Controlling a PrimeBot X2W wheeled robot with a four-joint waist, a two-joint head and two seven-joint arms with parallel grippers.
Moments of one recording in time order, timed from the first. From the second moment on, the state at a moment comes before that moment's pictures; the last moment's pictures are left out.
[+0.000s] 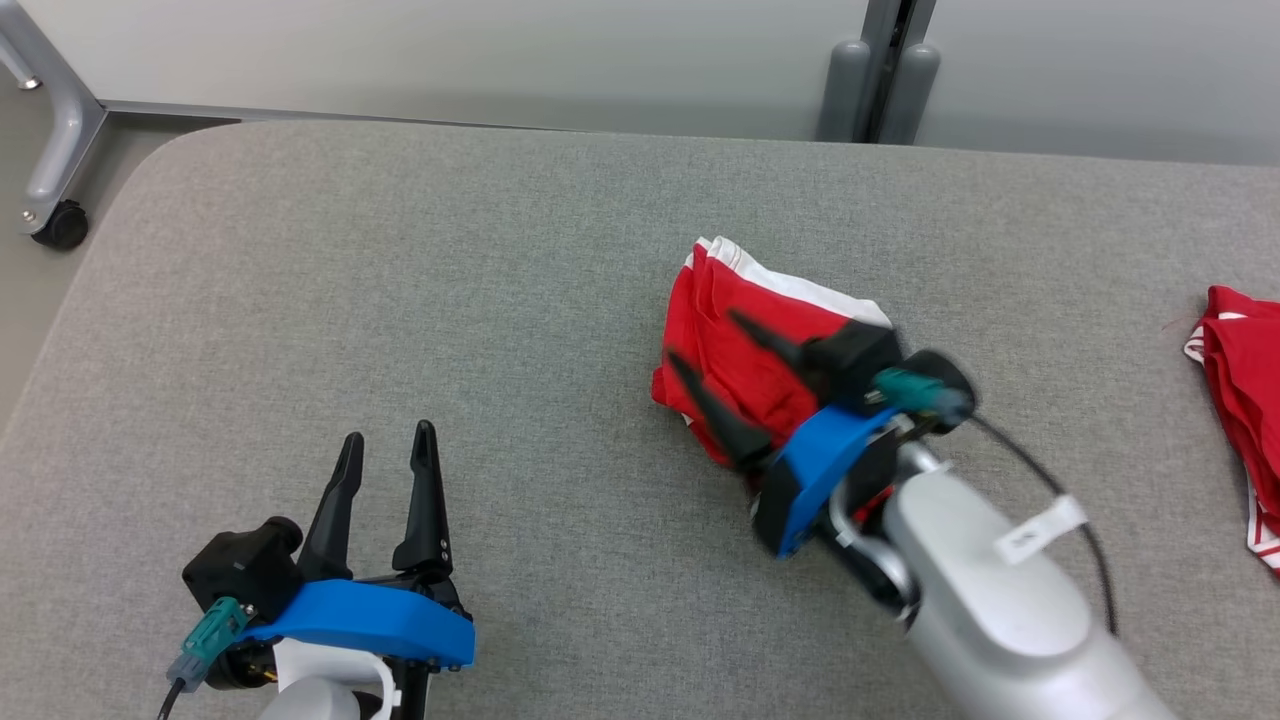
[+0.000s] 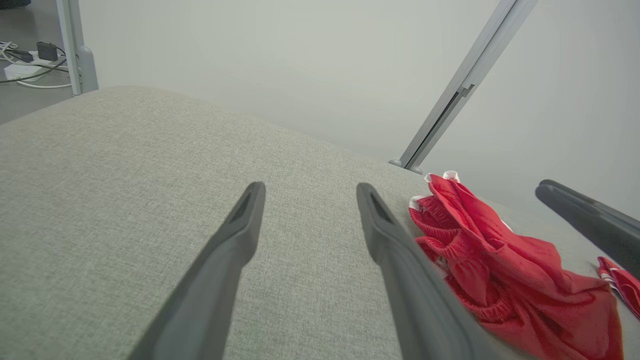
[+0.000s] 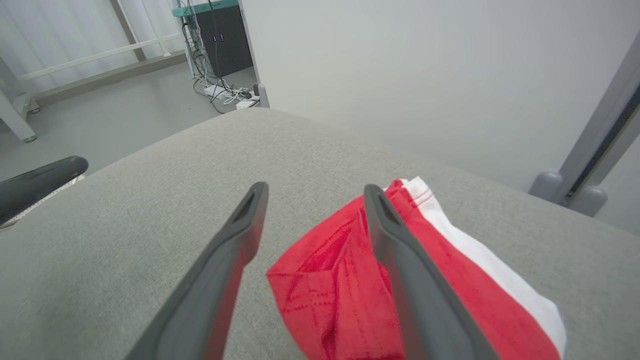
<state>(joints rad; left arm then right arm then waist) -0.15 0.32 -0.50 0.09 -0.79 0.23 -0.26 -0.60 -0.07 0.56 0.52 0.33 0.13 -0.01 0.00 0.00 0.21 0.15</state>
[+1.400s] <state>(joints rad) -0.15 0.32 -0.50 0.09 -0.79 0.23 -0.26 -0.67 -0.05 0.74 0.79 0.37 0.13 -0.01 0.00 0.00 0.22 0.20</state>
